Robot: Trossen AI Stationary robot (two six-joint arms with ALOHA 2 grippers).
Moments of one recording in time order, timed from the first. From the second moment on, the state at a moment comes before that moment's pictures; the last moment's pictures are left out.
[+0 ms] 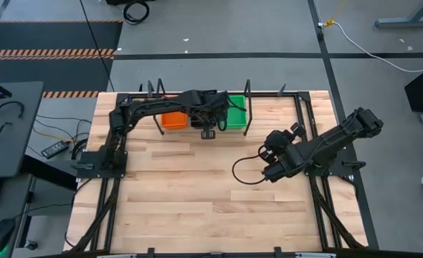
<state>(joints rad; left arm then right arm) 0.30 2.07 1.87 -1.00 -0.13 0.35 0.40 1.42 1.09 -1.57 0.91 1.26</state>
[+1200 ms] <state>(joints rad) 0.30 2.07 1.87 -1.01 -0.16 0.24 0.40 1.42 1.09 -1.57 0.92 1.24</state>
